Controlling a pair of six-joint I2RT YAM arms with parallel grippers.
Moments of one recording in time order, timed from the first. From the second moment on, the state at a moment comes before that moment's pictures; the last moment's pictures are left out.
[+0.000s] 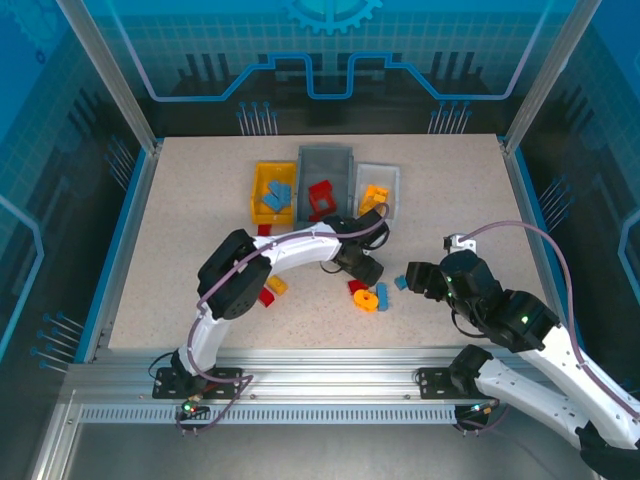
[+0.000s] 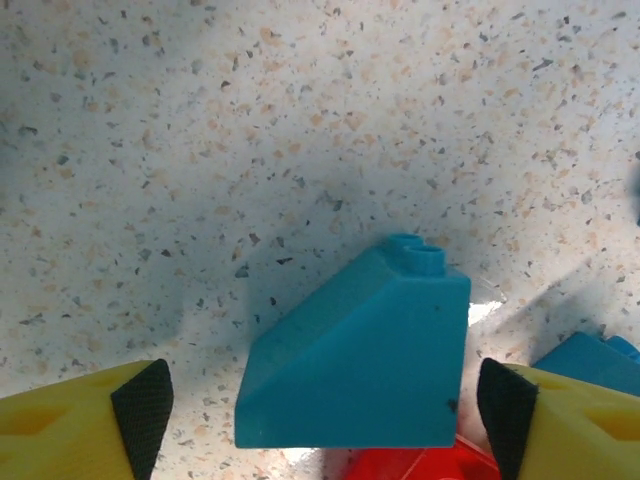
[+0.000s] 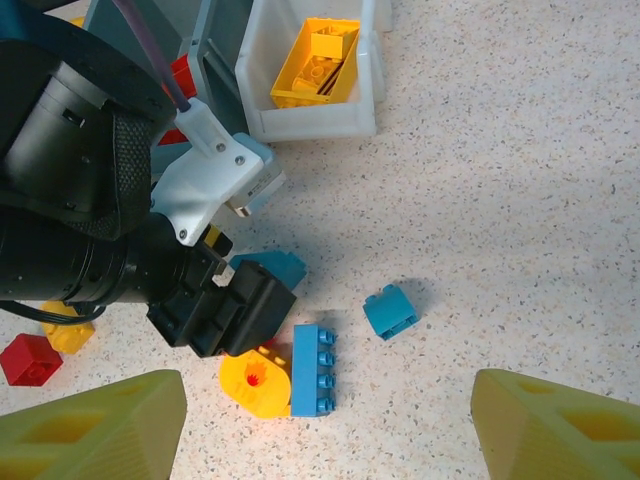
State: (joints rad) left arm -0.85 2.12 1.61 -0.73 -0.01 -0.27; right arm 0.73 0.63 0.85 -0.97 0.35 0.72
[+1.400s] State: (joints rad) left arm -0.22 1.87 1.59 -0.71 0.11 -0.35; right arm 0.95 1.30 1.08 -0.46 0.05 0.47
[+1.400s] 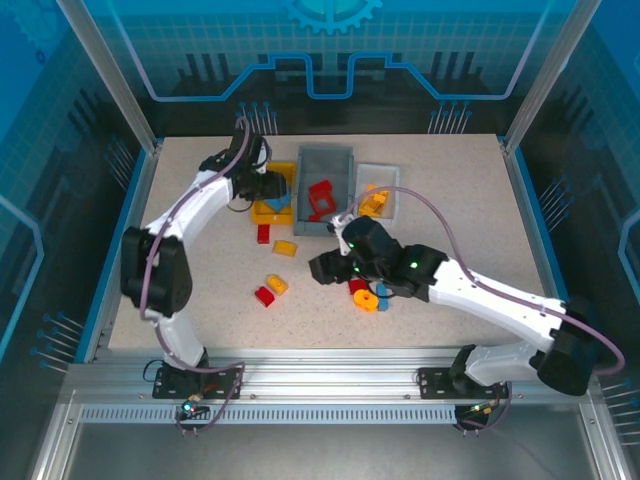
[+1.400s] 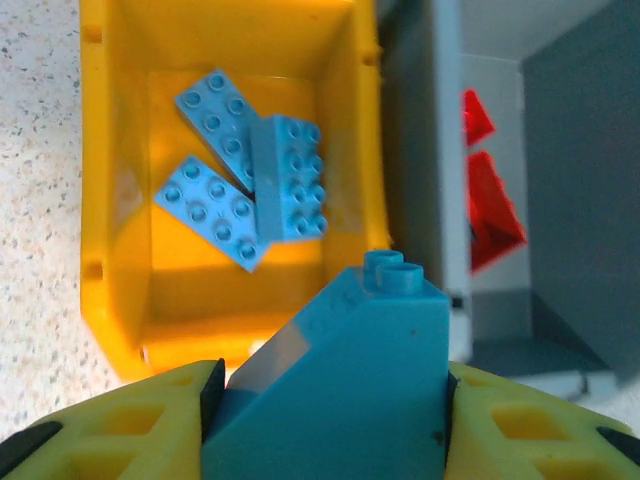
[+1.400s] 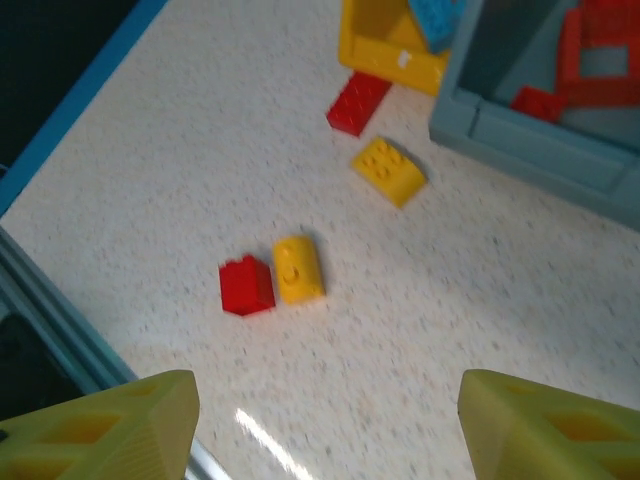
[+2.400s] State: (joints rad) left arm -0.16 1.76 1.56 -0.73 0.15 -0.46; right arm 0.92 2.05 1.56 -0.55 0.05 0.12
